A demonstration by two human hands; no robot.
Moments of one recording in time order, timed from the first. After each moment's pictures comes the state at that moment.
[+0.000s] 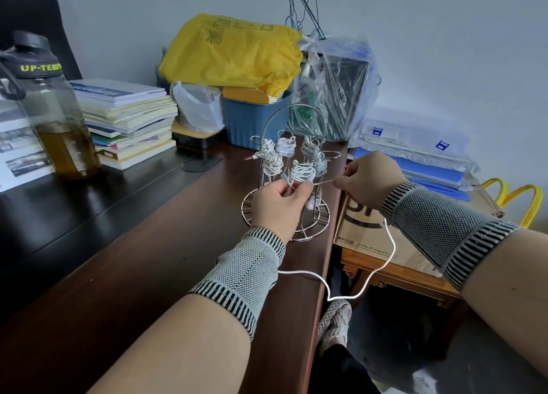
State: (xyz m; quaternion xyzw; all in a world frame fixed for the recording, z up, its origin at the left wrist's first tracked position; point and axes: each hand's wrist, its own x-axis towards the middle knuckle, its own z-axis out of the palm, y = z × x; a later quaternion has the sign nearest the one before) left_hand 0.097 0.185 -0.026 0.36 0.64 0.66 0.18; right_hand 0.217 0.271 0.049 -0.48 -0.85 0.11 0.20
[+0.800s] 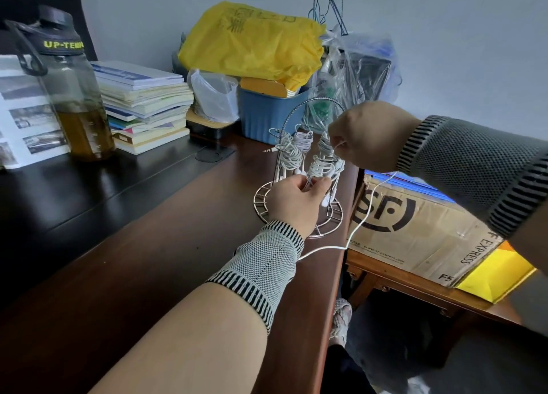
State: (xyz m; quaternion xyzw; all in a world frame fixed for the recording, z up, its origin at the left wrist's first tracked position) left_hand 0.096 0.186 -0.026 0.38 0.67 0.62 0.12; right_hand 0.179 0.246 0.118 -0.21 -0.95 -0.22 0.04
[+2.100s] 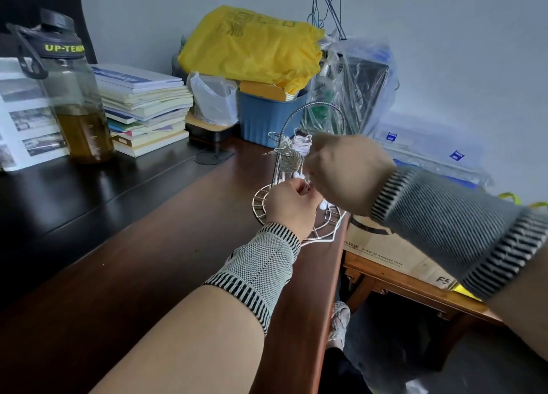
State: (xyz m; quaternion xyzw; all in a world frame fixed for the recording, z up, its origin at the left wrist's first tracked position) left_hand 0.095 0.185 -0.020 0.37 0.70 0.60 0.13; right_hand 0.175 0.213 0.083 -0.17 -0.94 -0.28 0.08
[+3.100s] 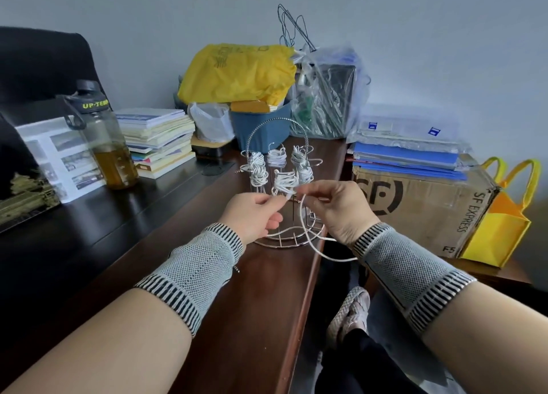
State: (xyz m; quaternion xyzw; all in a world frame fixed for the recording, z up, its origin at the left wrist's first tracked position) left_hand 0.099 0.084 0.001 0.38 0.72 0.52 0.27; right_hand 0.241 0.173 -0.001 -0.26 -0.80 0.37 0.40
